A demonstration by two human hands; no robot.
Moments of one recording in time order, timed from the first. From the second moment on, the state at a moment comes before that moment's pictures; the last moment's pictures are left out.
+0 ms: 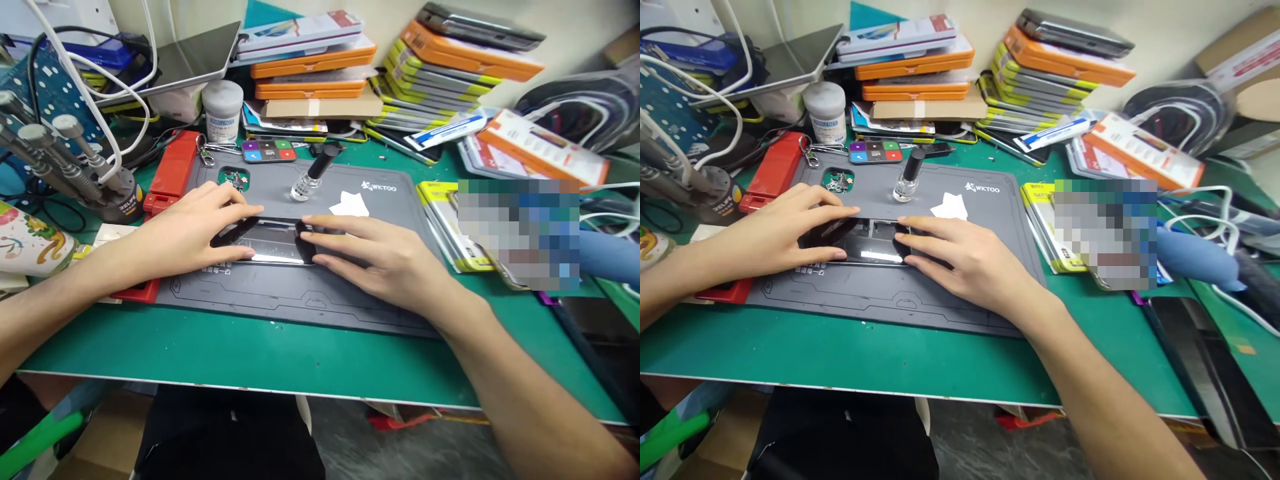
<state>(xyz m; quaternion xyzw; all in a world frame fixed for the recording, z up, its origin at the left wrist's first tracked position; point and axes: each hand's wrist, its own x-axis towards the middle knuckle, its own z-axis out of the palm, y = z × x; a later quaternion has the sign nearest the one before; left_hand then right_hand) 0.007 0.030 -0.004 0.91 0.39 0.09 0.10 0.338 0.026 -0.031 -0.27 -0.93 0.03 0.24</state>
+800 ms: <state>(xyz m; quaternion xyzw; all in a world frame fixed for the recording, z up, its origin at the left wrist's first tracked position) 0.005 0.026 -0.010 0.95 0.29 0.12 0.02 0.340 0.012 -0.019 -0.17 -0.95 -0.12 0.22</state>
